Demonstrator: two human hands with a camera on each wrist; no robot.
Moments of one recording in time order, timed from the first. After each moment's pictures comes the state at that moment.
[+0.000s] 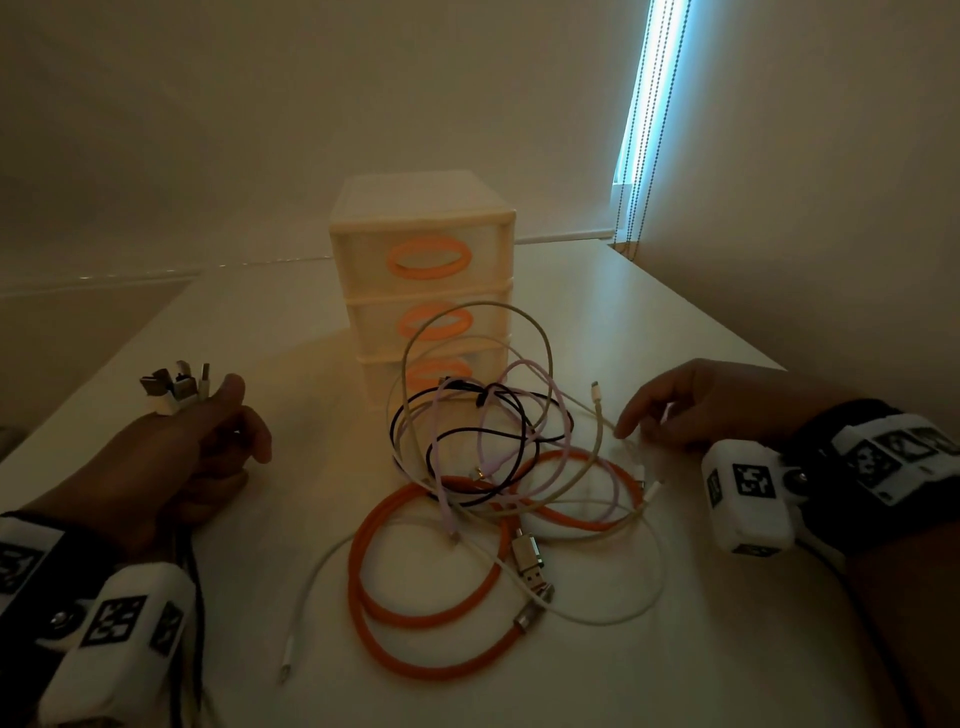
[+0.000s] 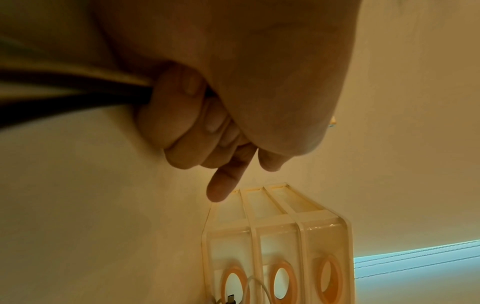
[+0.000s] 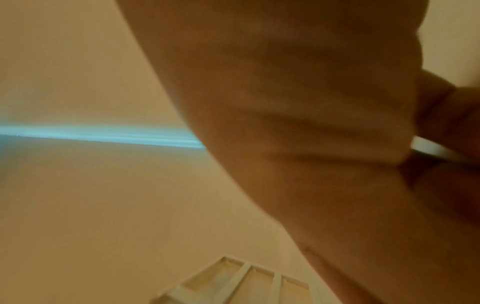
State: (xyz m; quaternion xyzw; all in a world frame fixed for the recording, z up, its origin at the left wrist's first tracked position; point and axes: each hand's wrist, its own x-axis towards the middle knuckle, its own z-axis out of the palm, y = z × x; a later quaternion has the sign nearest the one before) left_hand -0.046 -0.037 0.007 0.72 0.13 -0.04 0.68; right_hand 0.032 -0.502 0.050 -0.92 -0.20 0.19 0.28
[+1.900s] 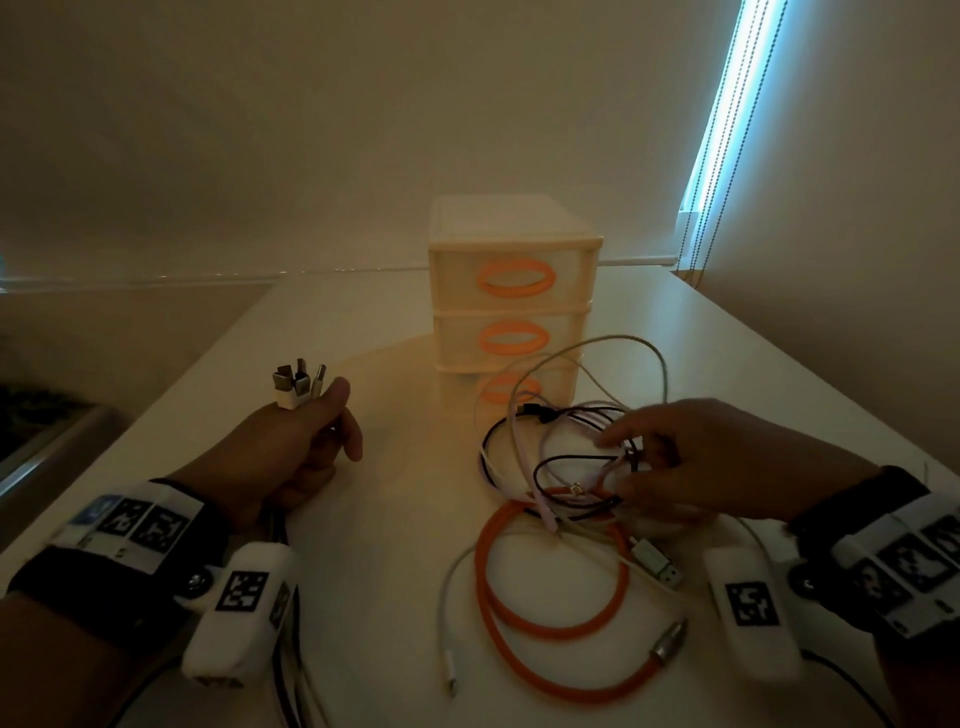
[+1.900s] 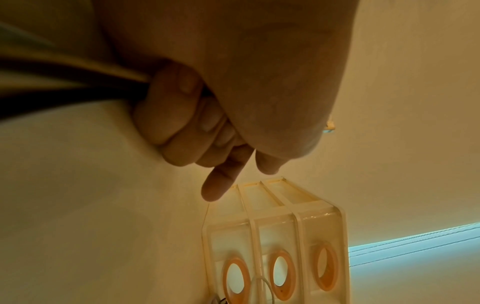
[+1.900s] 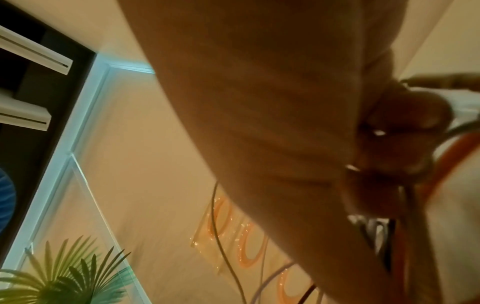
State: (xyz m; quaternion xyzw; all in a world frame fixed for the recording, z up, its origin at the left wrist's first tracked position) left_hand -0.057 -0.058 0.020 0.76 0.12 -0.03 0.64; right_hand 0.001 -0.433 0.048 -0.92 -0.32 0.04 0.22
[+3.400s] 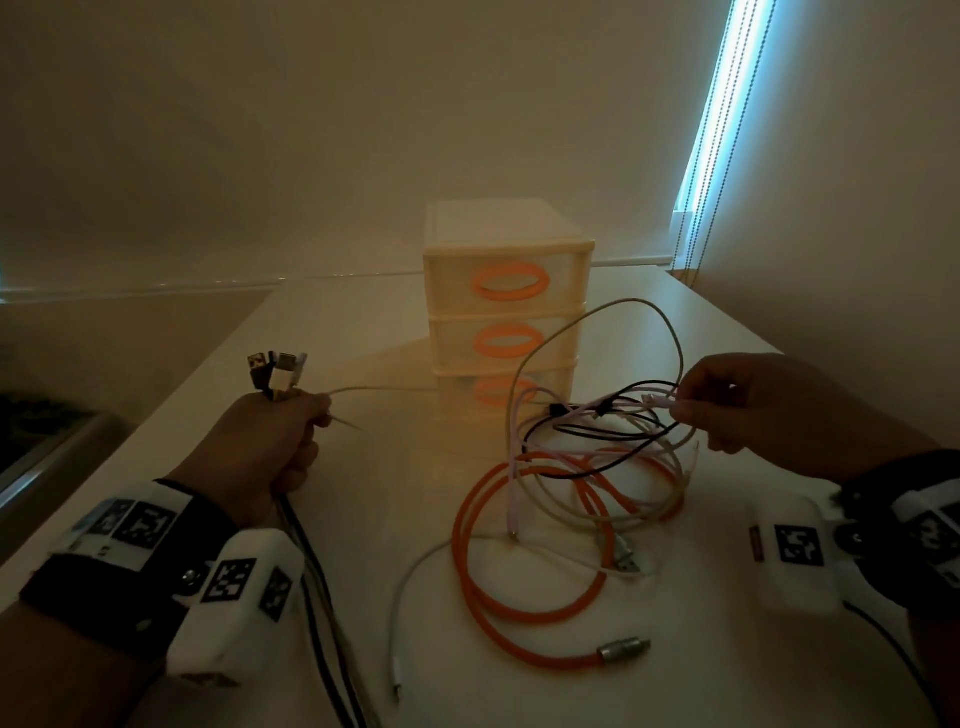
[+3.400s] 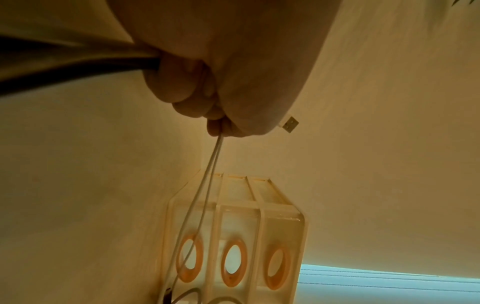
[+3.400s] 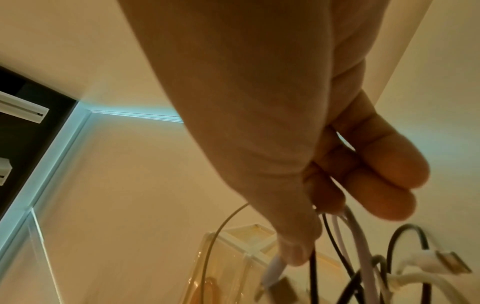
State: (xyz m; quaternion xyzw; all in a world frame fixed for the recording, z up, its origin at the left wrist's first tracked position) left_hand -0.053 -0.058 0.026 0.73 0.21 0.09 0.64; right_hand 0.009 -0.468 0.063 -0.93 -0.20 -0.05 0.30
